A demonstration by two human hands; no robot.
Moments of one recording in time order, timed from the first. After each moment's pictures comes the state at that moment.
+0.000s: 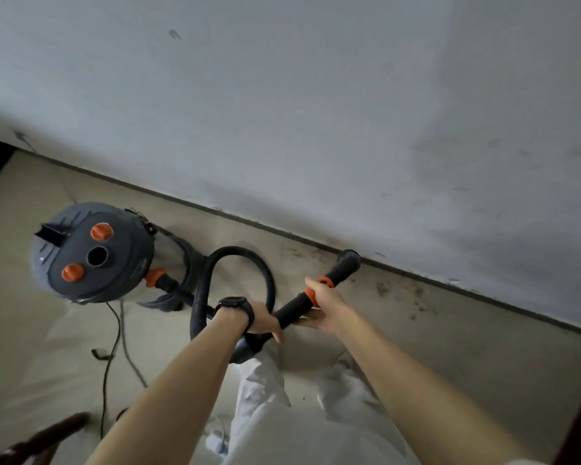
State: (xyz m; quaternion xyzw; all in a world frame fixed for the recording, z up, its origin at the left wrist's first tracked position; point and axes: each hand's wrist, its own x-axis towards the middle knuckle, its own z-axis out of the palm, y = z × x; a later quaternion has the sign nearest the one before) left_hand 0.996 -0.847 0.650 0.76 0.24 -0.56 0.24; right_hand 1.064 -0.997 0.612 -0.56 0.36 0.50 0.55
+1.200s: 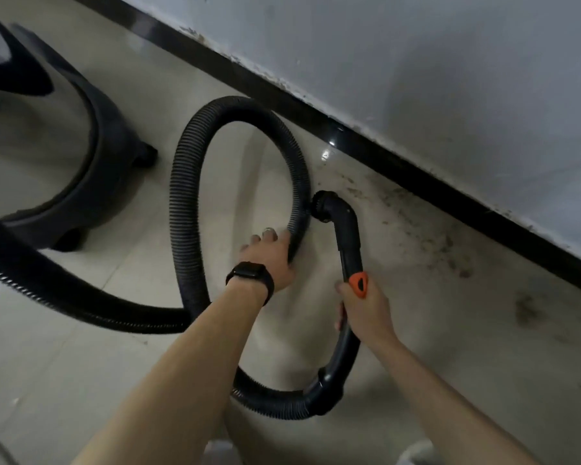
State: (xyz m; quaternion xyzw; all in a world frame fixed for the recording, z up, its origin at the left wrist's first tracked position) left_hand 1.017 -0.784 -0.018 0.90 0.27 -0.30 0.20; right_hand 1.065 -0.982 -0.021 -0.79 0.08 0.44 0.42
